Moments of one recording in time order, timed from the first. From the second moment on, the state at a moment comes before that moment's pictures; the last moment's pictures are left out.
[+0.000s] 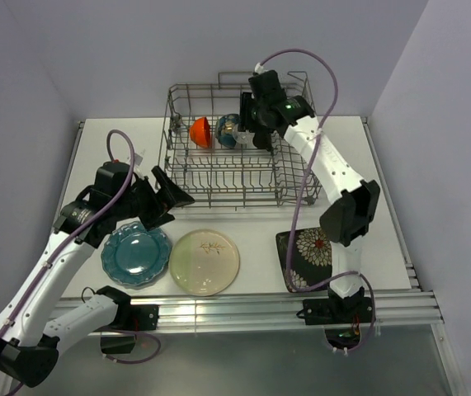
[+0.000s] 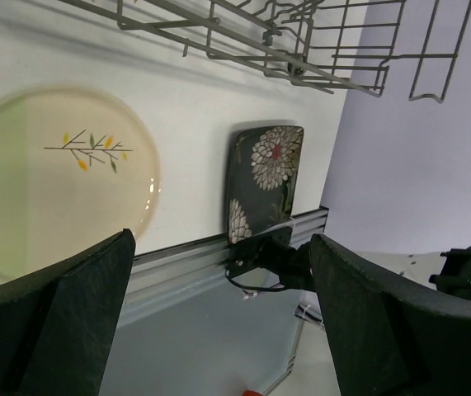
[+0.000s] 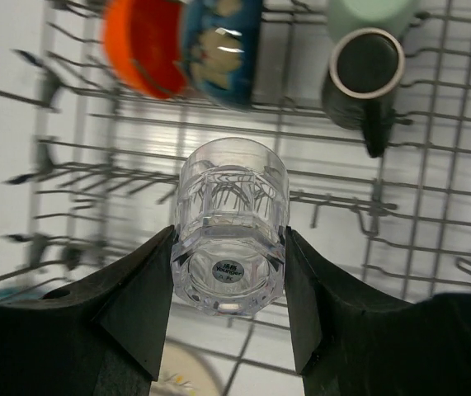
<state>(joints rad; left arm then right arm) -0.43 0.94 1.08 -0.80 0.28 -1.01 0.50 1.97 2.17 -0.89 0.13 0.42</state>
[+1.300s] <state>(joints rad) -0.43 0.90 1.04 -0.86 0.24 -1.00 0.46 2.28 2.35 -0.79 0.32 0.22</state>
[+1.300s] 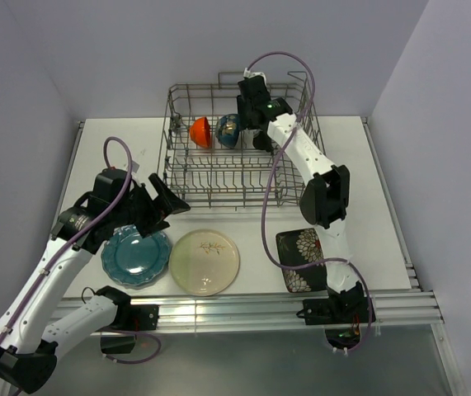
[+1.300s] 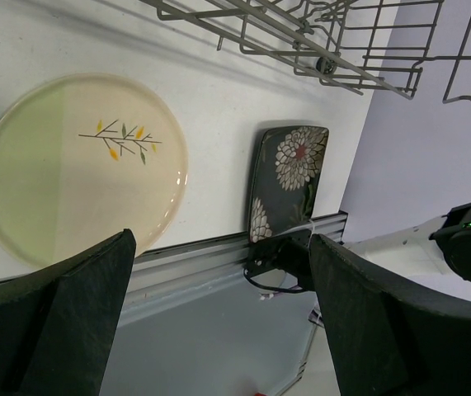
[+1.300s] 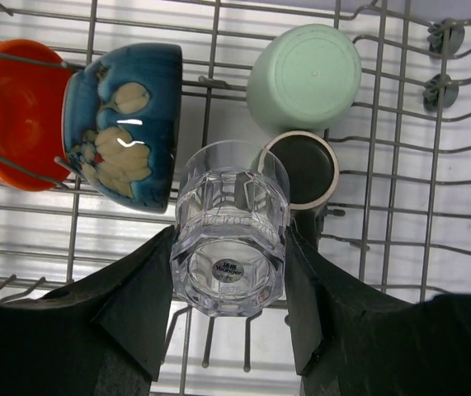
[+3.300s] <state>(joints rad) -0.43 0.89 1.01 -0.88 0.24 -1.02 0.41 2.17 2.02 -0.67 0.17 0.35</state>
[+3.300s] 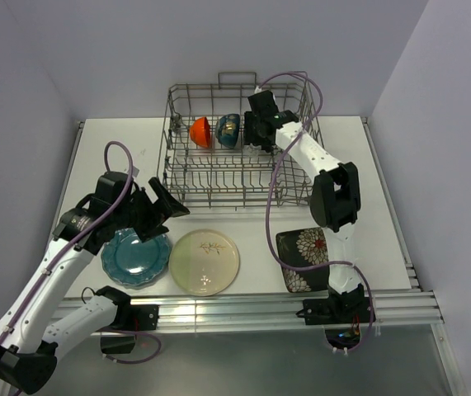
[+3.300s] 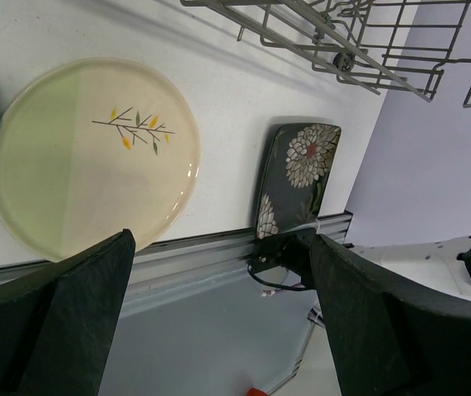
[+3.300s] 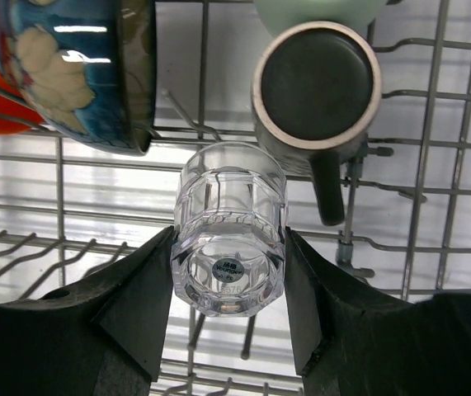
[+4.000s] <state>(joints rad) -0.43 0.92 1.00 -0.82 0.24 -1.04 0.39 2.03 1.93 -0.73 0.21 0.30</state>
